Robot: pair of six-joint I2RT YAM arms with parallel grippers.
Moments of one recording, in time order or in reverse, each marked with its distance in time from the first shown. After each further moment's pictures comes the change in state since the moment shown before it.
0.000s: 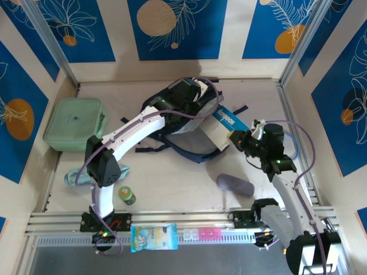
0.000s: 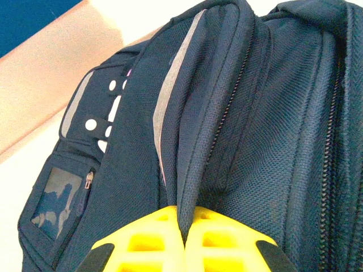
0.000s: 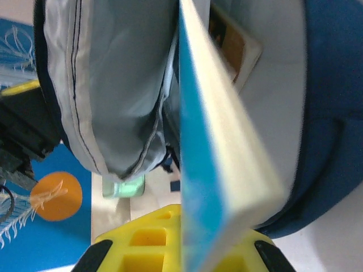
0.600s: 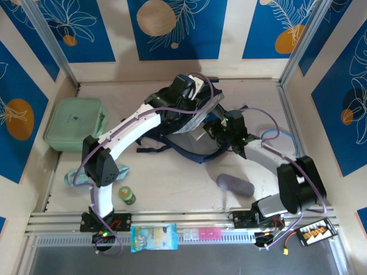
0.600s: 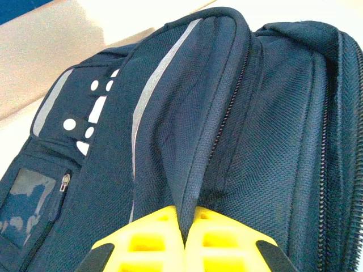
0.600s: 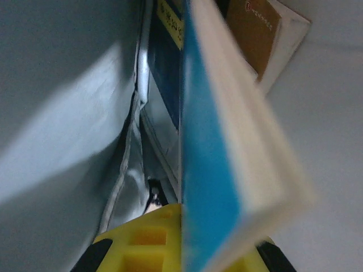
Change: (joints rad) left arm 0.043 -0.018 0.000 0.010 0.135 -0.100; right arm 0.282 0.610 0.168 0.381 0.273 0.191
